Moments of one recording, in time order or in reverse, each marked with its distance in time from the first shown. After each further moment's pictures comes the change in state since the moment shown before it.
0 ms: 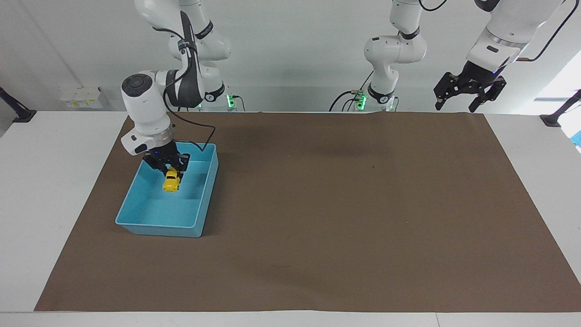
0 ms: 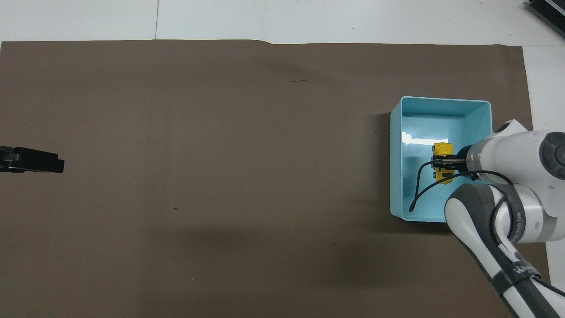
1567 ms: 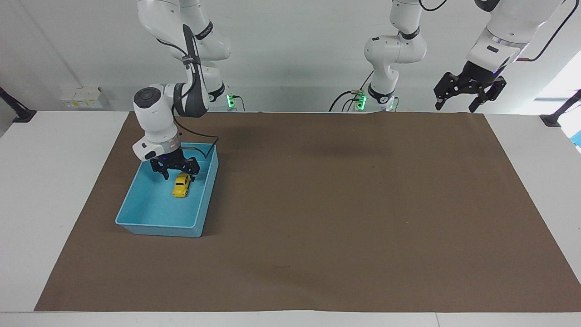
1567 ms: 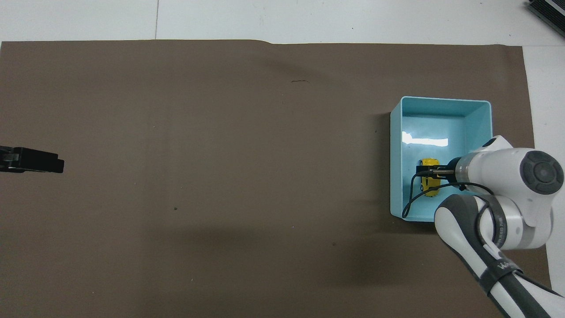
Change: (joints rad) left arm 0.000 0.000 0.001 0.000 0.000 0.000 0.000; right arm -0.006 0.020 0.000 -0.045 0.026 0.040 -0.001
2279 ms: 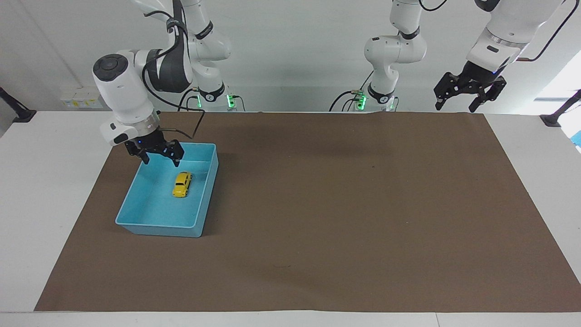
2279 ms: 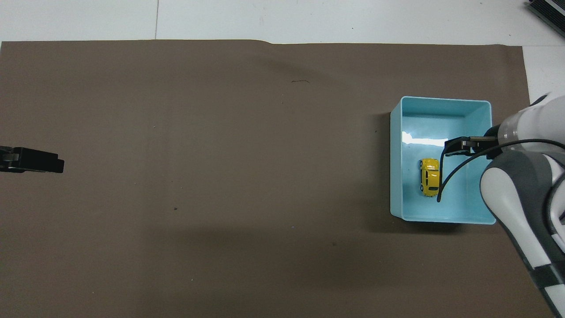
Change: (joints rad) left arm 0.000 0.000 0.000 0.000 0.000 0.000 0.000; right arm 0.000 -0.007 0.000 0.371 0.000 -0.462 -0.002
